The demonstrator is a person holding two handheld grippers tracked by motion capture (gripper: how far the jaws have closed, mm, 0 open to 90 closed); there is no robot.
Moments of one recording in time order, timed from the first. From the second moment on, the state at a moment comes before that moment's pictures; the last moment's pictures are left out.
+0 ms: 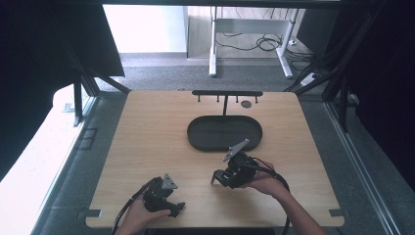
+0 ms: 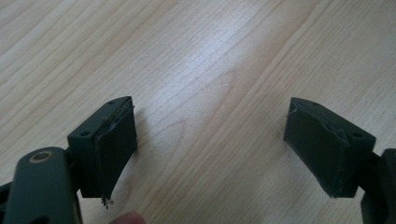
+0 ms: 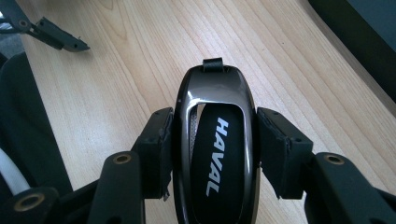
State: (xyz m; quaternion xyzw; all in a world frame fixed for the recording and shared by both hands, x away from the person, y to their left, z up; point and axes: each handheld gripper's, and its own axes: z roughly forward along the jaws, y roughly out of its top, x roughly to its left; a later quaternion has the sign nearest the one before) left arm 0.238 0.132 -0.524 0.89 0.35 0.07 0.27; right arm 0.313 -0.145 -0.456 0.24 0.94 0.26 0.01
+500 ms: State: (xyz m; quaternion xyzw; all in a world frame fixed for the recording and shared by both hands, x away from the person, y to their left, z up) left arm 0.239 0.142 -0.517 0.88 0.37 0.09 0.28; right arm 0.324 -0.146 -0.449 0.25 0.93 0.26 0.01
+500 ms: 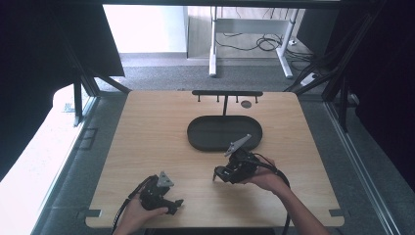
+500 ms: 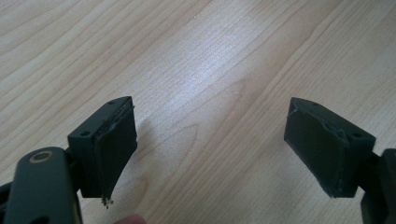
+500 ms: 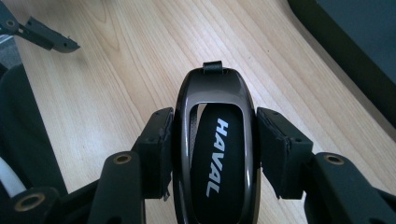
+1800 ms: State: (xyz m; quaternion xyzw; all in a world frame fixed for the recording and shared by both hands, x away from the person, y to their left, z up) left arm 0.238 0.148 -0.505 0.86 0.38 0.03 0.33; right arm 0.405 -0.133 -0.414 0.28 0.92 0.27 0.03
